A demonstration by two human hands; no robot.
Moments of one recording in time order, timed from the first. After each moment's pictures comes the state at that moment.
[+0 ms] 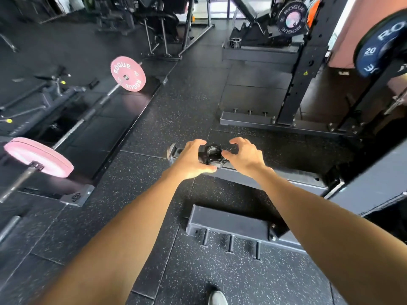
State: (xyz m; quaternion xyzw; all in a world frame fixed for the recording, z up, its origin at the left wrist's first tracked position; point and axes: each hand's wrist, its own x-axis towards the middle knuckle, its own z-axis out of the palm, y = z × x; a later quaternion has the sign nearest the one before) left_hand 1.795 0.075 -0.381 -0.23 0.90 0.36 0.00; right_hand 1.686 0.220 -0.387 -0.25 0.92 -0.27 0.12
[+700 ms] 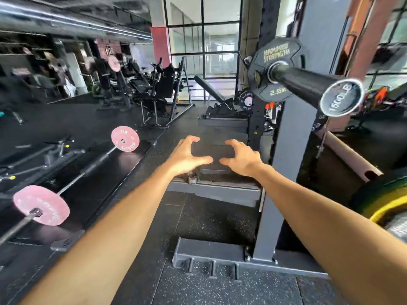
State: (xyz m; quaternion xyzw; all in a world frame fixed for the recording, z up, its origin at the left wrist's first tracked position) left_hand 2.011 0.286 -0.157 -0.14 0.91 0.37 -0.16; right_hand 1.916 0.459 -0.162 -0.30 0.92 -0.26 -0.02
